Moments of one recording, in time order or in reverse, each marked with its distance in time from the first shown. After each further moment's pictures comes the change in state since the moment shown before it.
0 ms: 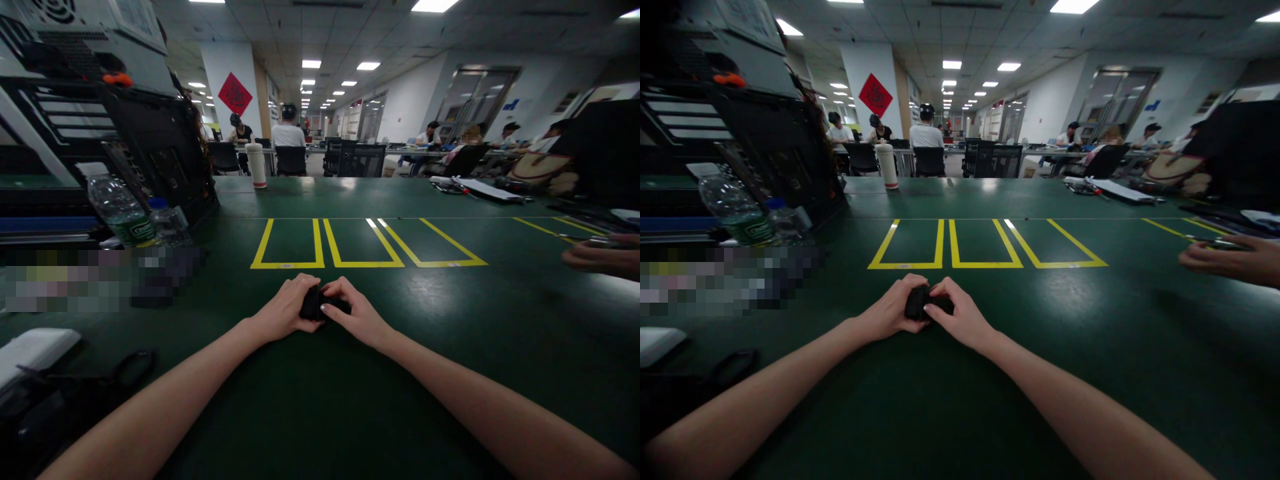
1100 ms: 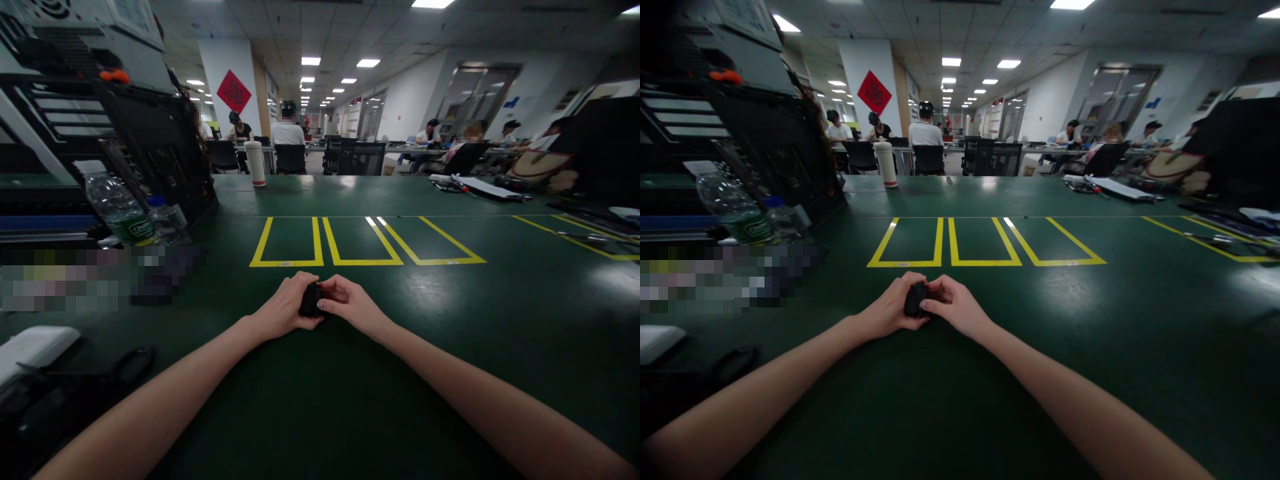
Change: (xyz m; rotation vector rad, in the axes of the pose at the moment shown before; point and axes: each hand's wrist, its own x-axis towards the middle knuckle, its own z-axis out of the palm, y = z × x) left_hand 0.000 0.005 -0.005 0.013 -0.032 -0.014; right_hand 0.006 0.000 0.001 0.430 -0.079 0.219
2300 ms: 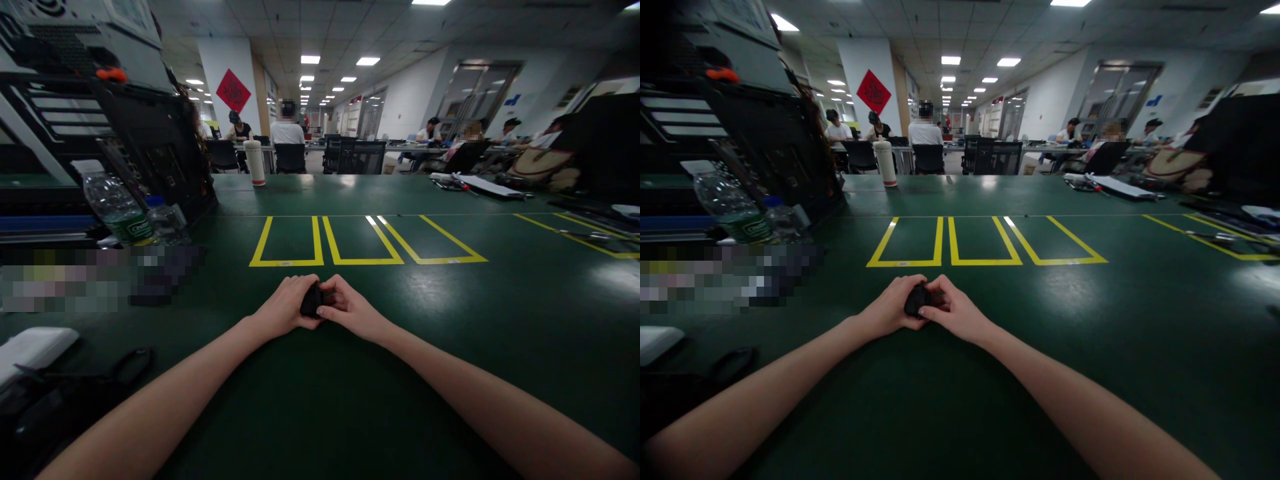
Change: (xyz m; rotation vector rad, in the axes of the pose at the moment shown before) left_hand 0.003 -0.002 0.005 0.039 -0.006 -0.056; right_hand -0.003 0.003 0.000 -0.080 -0.082 -0.048
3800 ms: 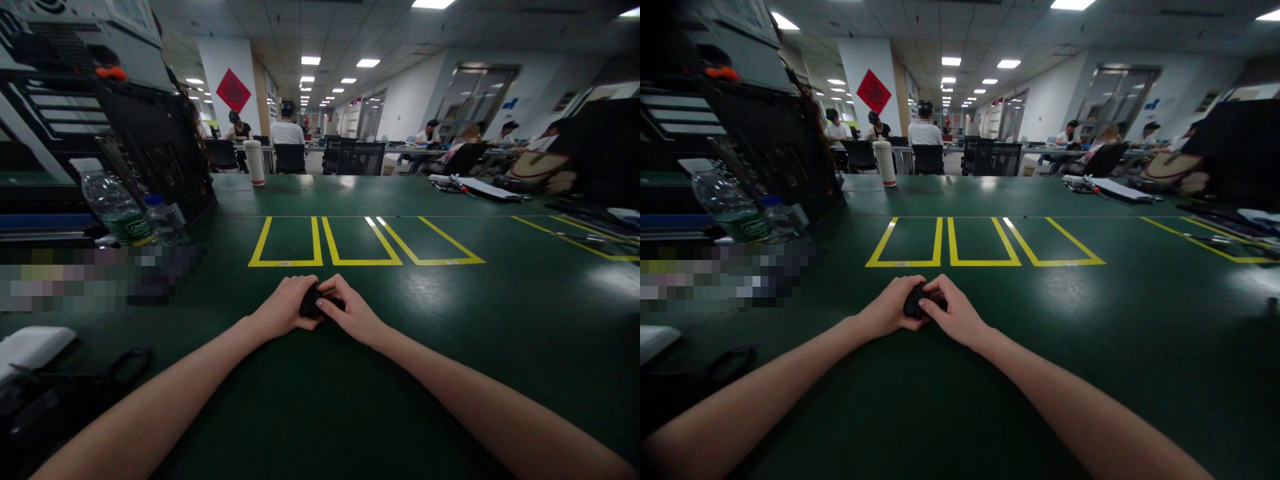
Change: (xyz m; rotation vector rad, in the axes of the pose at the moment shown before) left_hand 0.001 0.005 -0.004 0.008 -0.035 0.001; right_hand 0.000 -0.002 0.003 -0.249 0.114 -0.092
